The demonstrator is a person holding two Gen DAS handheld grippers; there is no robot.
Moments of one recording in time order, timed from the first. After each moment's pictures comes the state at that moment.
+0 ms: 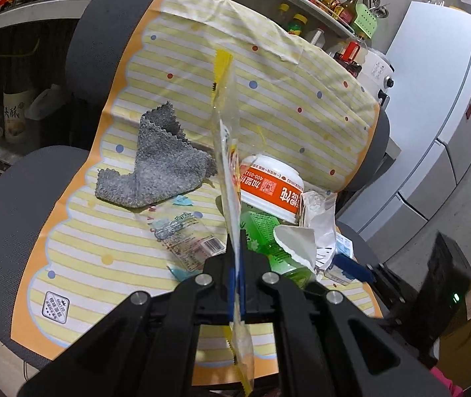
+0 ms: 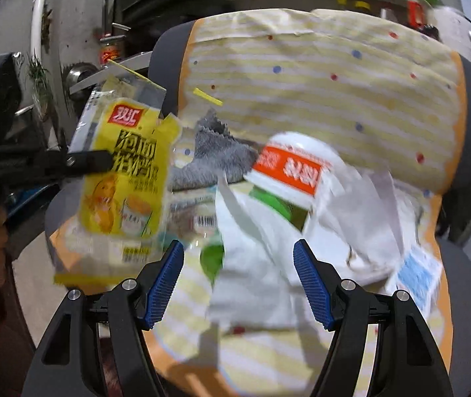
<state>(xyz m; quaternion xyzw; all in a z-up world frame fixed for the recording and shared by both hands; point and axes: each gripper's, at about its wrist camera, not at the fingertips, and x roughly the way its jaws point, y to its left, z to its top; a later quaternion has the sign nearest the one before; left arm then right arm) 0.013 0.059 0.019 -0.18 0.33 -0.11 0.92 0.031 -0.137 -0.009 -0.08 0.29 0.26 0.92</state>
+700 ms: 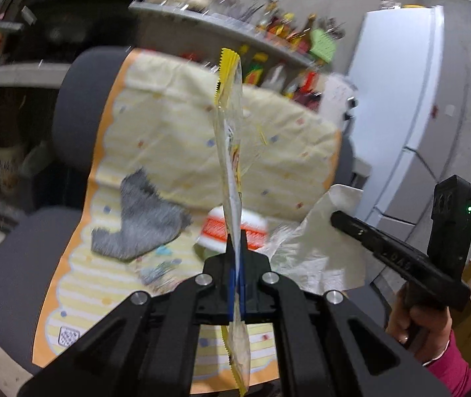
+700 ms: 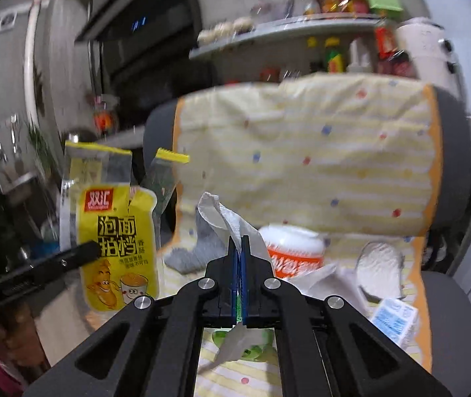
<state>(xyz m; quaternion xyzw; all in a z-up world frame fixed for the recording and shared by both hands) -0.028 0.036 0.086 -0.14 0.23 -0.14 0.95 0.027 -0.186 0.092 0.03 0.21 0.26 0.94</state>
